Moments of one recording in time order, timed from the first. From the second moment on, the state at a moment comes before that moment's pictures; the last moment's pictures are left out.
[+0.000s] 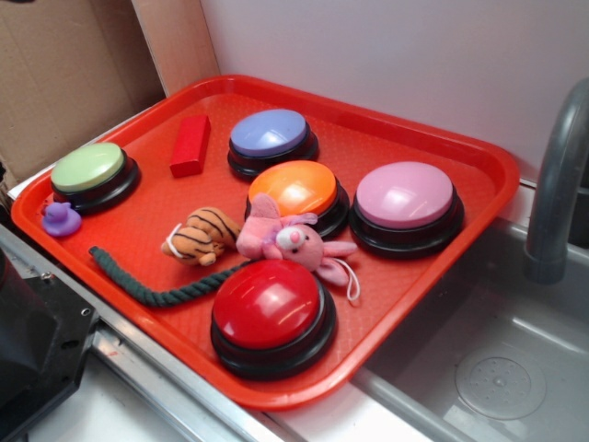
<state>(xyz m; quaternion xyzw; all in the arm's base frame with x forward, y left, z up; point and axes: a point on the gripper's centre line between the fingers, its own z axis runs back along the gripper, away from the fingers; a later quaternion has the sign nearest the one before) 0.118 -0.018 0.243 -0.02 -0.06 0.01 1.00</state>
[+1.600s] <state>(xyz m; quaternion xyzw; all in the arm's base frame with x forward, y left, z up) 0.257 0.073 0.143 0.05 -0.05 0.30 0.95</state>
